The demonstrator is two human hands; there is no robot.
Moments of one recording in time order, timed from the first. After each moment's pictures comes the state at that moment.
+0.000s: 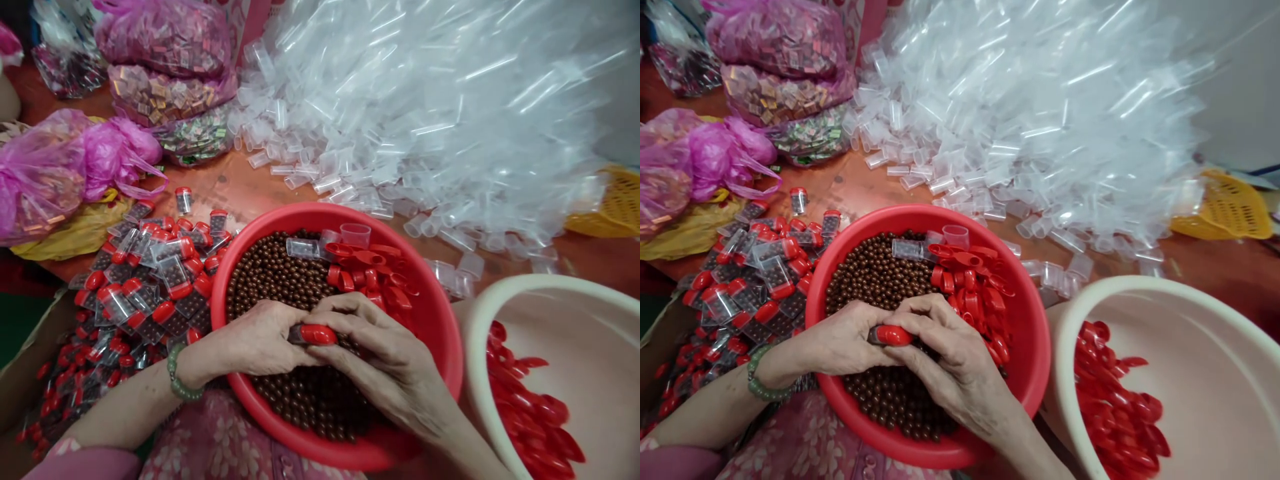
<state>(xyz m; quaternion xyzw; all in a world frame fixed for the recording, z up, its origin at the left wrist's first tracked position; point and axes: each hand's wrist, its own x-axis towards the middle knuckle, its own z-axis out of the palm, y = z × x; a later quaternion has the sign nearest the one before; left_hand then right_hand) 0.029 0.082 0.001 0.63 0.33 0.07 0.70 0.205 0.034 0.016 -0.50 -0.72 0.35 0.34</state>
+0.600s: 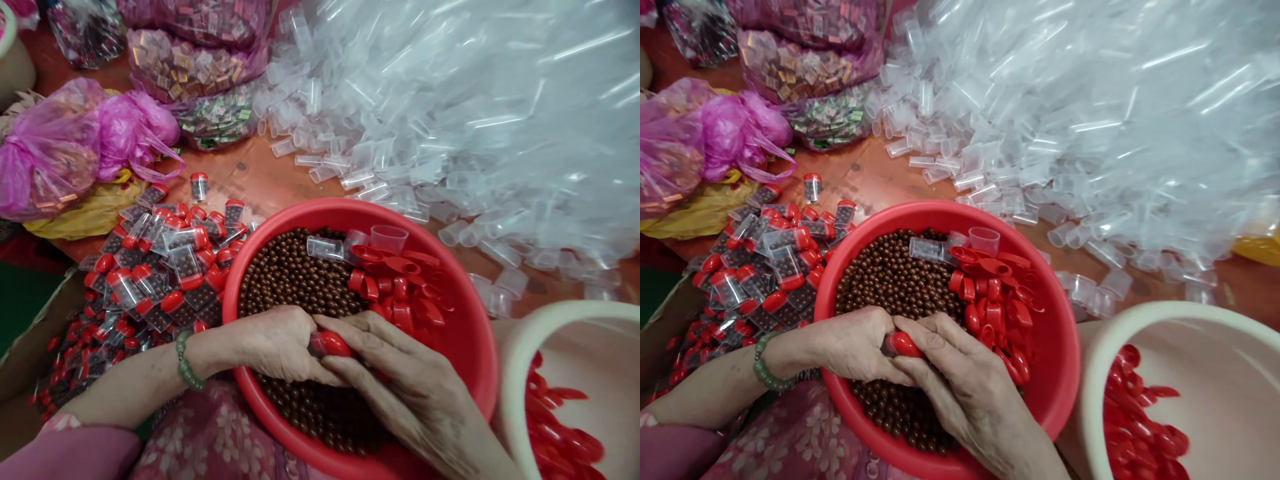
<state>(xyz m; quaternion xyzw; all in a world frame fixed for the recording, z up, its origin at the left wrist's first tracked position) 0.034 0.083 -0.006 0.59 0.34 -0.01 0.73 0.203 0.032 0.018 -0.47 -0.78 0.32 0.27</state>
